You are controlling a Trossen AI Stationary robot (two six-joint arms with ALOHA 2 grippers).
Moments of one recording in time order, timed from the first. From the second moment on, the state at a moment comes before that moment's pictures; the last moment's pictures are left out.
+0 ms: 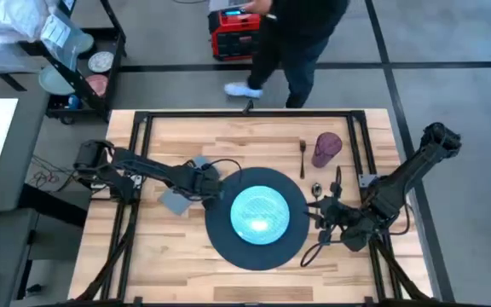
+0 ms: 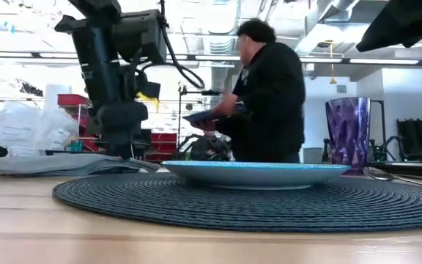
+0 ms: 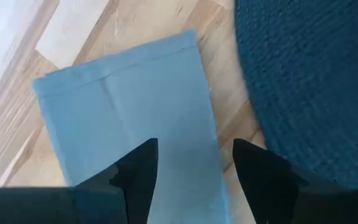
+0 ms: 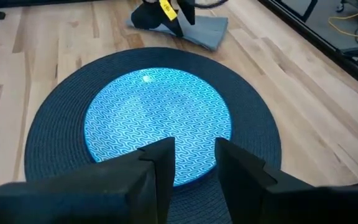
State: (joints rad) left arm -0.08 1.64 0.93 -0.75 -0.46 -0.65; right arm 0.77 1.15 0.76 -0.52 0.88 0.75
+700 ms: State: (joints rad) left arm -0.04 1.76 0.94 -0.87 -0.60 -0.80; right arm 0.76 1.15 0.76 -0.52 0.89 0.75
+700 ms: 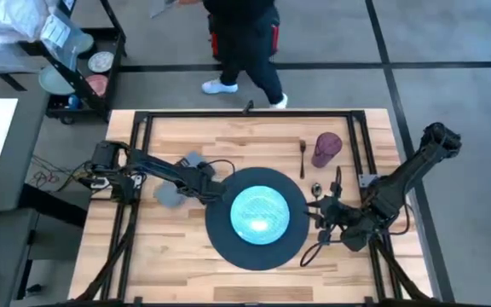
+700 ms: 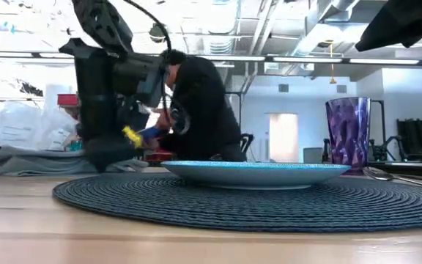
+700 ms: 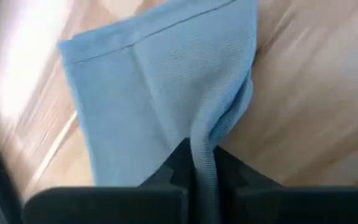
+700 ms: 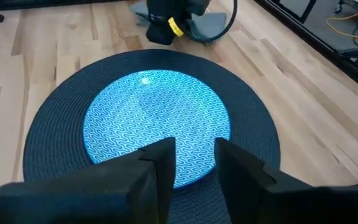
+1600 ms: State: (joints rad) left arm -0.28 1.47 0.97 -0.88 -0.50 -1.21; right arm 0.77 1.15 0.76 -0.52 0.89 0.73
